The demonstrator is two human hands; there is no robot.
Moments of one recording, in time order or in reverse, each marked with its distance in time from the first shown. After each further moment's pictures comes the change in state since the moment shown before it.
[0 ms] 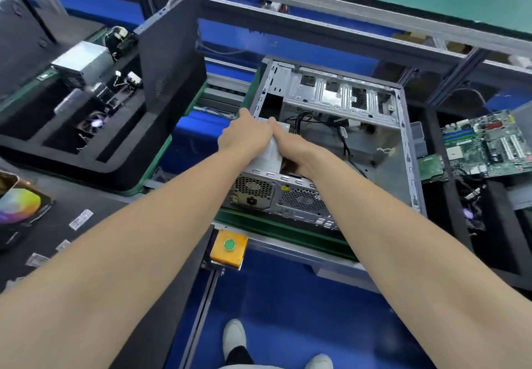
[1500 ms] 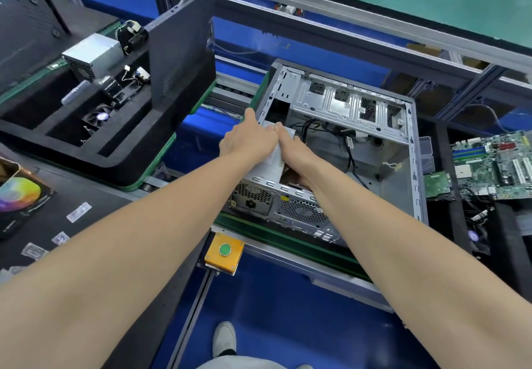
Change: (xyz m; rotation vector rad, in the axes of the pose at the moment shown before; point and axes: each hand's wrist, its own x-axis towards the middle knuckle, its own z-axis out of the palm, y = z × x) left_hand -0.003 0.002 0.000 0.050 0.050 0.007; right_hand 0.016 0.007 -0.001 -0.038 0.073 -0.141
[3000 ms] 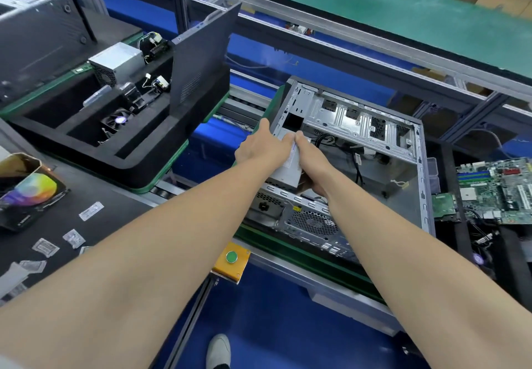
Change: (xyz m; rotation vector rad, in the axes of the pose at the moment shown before) left_hand 0.004 -0.002 0.000 -0.124 -0.009 -0.030; right_hand 0.012 -0.003 -0.009 0.135 -0.018 0.046
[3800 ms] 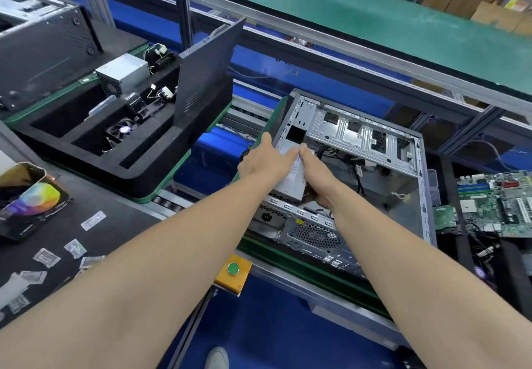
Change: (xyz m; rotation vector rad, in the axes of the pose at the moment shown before) left_hand -0.006 0.000 -0.005 -0.014 -0.011 0.005; right_hand 0.008 0.007 -0.007 0.022 -0.016 0.012
